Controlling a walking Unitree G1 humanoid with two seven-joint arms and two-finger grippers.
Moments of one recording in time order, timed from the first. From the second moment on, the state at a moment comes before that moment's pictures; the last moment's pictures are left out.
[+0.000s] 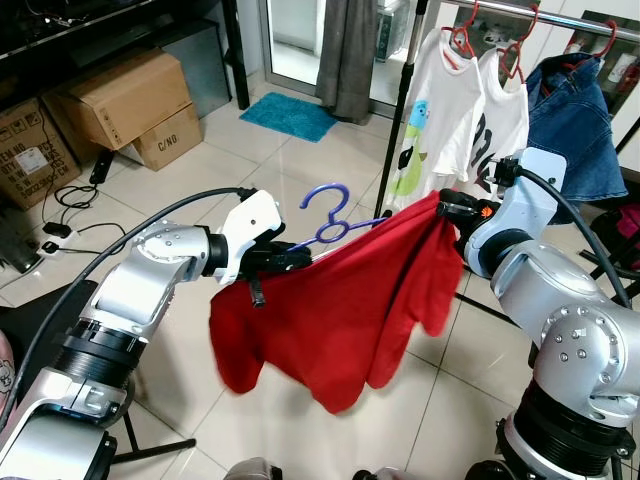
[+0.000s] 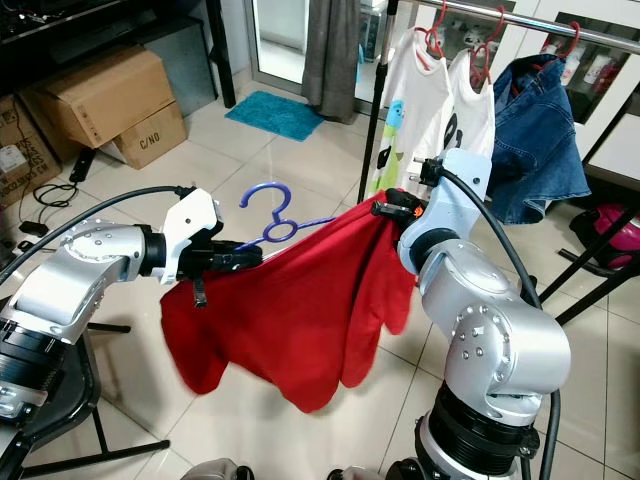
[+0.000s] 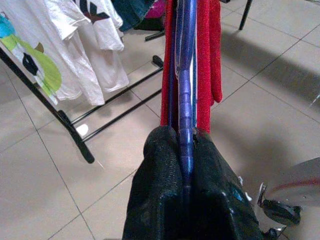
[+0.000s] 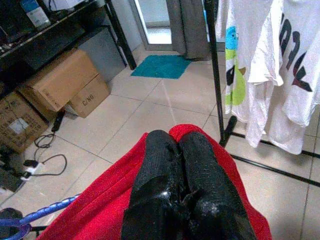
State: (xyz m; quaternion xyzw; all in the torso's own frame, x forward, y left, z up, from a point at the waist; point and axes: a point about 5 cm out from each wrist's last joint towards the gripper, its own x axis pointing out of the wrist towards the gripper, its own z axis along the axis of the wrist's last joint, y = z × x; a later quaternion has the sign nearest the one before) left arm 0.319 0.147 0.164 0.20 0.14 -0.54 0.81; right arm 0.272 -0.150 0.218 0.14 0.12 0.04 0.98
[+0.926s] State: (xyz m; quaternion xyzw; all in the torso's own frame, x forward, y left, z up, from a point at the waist) left arm 0.322 0.144 0.169 0.23 0.14 -0.59 0.76; right arm 0.258 -0.141 0.216 0.13 0.14 0.13 0.97
